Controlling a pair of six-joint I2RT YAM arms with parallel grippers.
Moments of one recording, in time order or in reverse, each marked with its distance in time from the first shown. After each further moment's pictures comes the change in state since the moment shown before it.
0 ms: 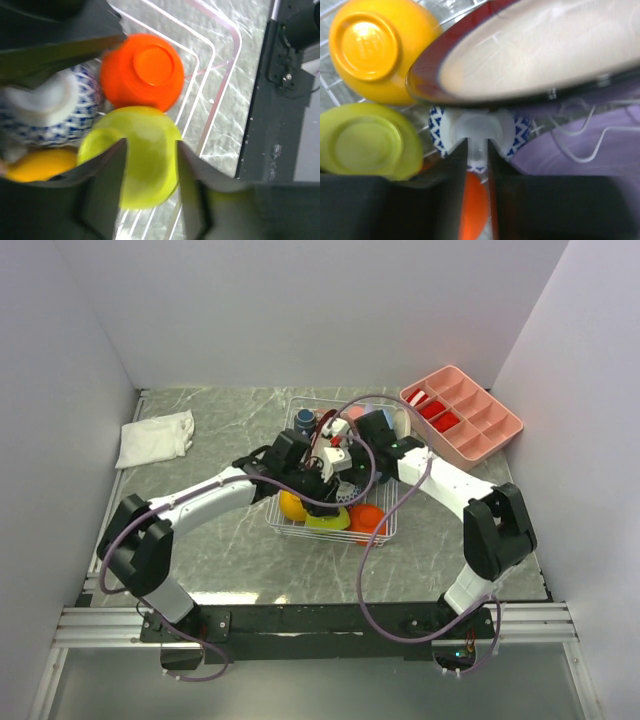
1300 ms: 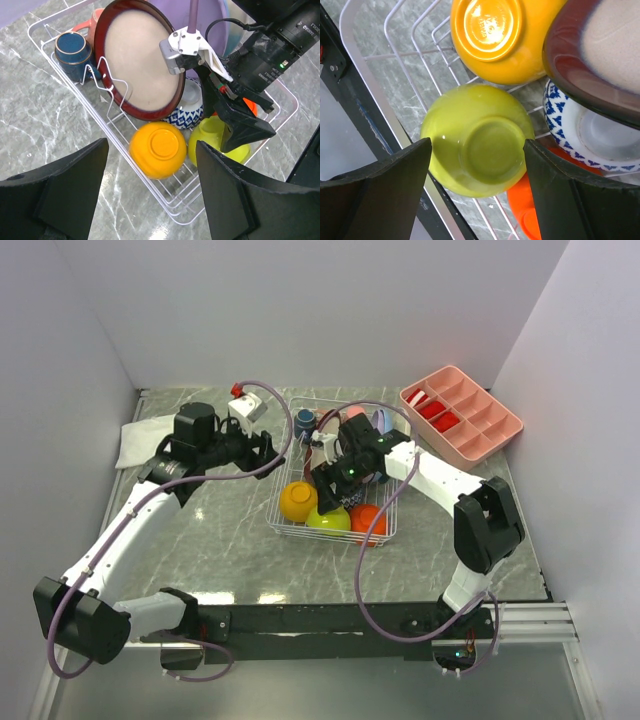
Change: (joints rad) left arm 0.357 -0.418 -0.023 -0.062 -0.140 -0.089; right arm 0.074 0.066 0.125 -0.304 -0.255 0.285
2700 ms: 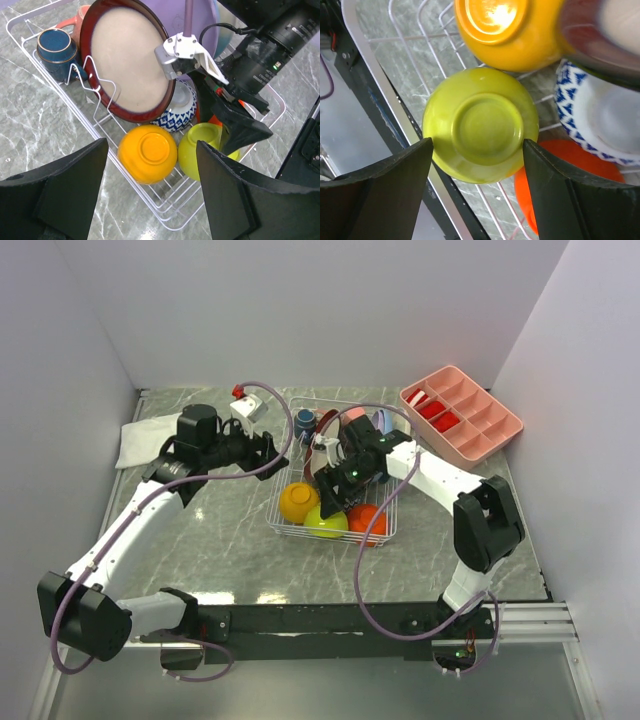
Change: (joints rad) left arm 0.004 0.015 -0.033 0.051 0.050 -0.051; right arm -0.029 0.005 -0.014 -0.045 -0.068 -0.016
